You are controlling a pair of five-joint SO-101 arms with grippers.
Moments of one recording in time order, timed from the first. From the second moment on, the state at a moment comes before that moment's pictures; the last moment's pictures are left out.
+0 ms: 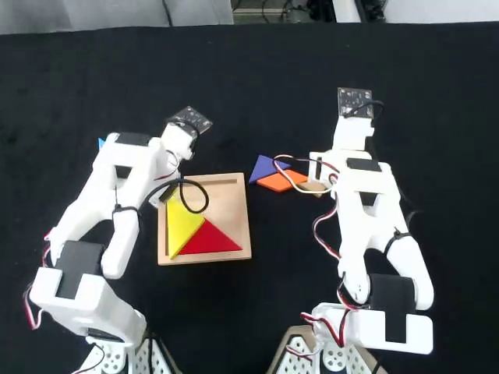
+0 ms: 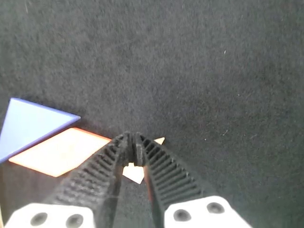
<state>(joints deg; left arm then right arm) 2.5 7.3 22.5 61.8 -32.8 5.5 -6.5 41.0 36.1 0.0</state>
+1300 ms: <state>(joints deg) 21.4 -16.5 48.3 63.1 -23.4 9.3 -6.5 41.0 36.4 0.0</state>
